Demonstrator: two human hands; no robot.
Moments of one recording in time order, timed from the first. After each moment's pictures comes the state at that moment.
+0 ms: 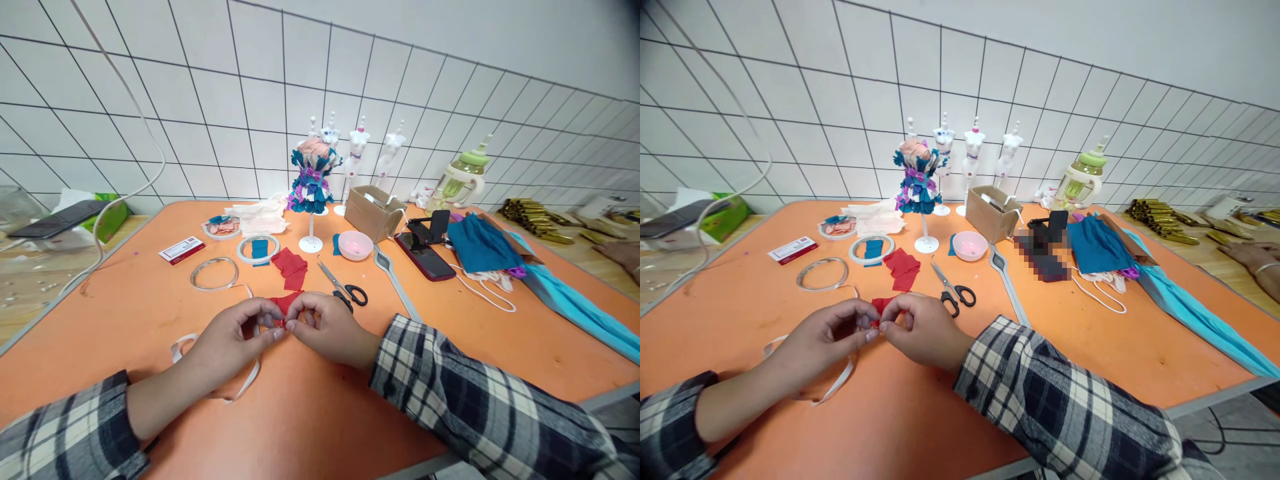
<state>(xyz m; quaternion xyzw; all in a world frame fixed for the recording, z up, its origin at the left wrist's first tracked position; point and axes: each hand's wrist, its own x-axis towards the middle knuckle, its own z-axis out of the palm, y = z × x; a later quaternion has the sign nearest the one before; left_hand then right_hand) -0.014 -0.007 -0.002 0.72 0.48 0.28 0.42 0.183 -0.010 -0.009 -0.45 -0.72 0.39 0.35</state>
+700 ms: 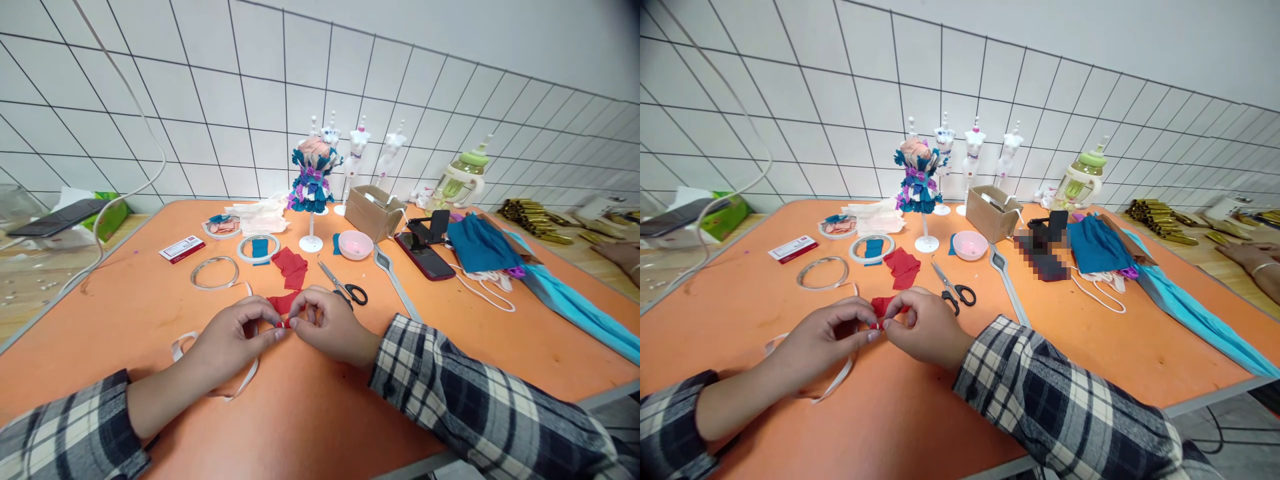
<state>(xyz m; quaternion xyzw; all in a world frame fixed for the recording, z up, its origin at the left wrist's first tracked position) -0.015 -0.005 -0.001 0.77 0.46 0.27 0.34 0.184 -0.012 -0.005 -0.48 -0.72 0.36 0.36</state>
